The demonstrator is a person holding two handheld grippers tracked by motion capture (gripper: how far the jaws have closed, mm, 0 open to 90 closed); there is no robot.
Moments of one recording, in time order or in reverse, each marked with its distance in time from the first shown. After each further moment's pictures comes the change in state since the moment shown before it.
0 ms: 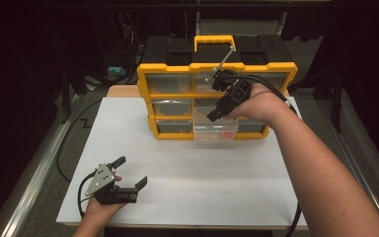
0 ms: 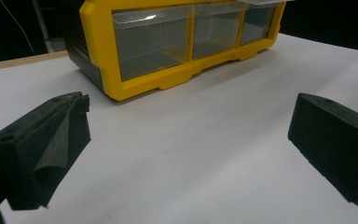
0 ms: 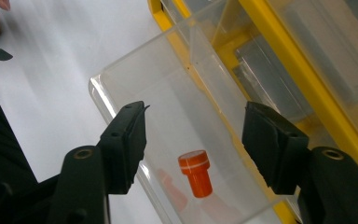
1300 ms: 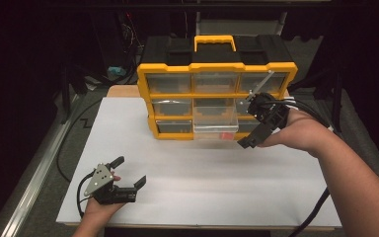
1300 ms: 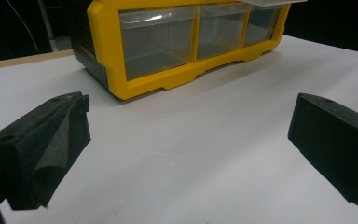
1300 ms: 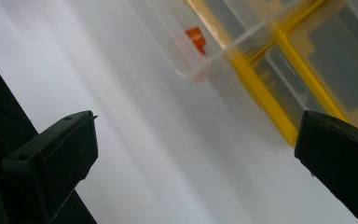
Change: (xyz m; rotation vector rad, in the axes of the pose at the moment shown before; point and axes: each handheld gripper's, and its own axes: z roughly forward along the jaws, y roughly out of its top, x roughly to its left) left arm 0.002 0.000 -0.002 -0.003 0.014 -0.012; right arm 0.009 -0.089 -0.018 0.060 -0.045 0.053
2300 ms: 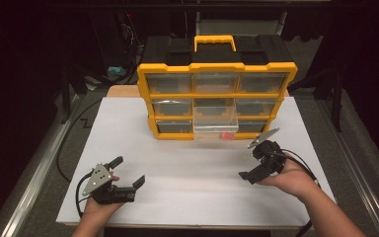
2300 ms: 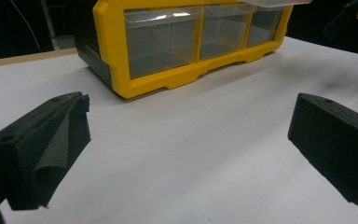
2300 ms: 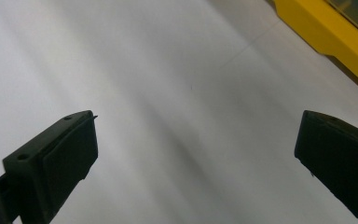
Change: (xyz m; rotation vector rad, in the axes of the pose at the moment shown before) left arm 0.003 -0.001 -0.002 0.003 0.002 -0.012; right arm 0.011 -0.093 0.117 -0.154 -0.008 0.107
